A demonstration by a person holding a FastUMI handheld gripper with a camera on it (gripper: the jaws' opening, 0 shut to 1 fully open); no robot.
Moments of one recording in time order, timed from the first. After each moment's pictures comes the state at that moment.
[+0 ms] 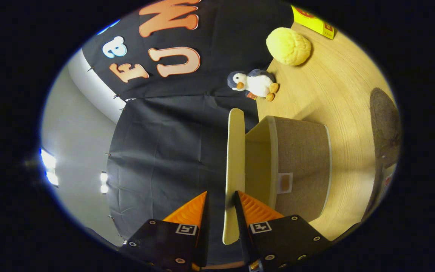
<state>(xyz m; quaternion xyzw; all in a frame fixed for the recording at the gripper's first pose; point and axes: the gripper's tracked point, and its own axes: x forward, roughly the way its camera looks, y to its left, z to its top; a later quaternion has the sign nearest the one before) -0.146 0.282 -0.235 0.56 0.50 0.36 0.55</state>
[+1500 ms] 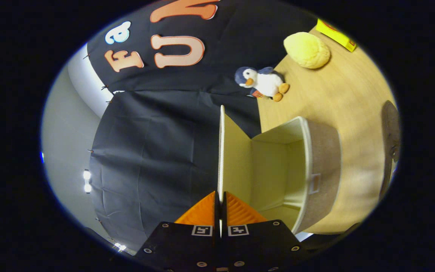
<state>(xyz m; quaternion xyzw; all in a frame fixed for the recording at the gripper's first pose) -0.120 0.354 -0.156 0.53 0.52 0.35 0.57</state>
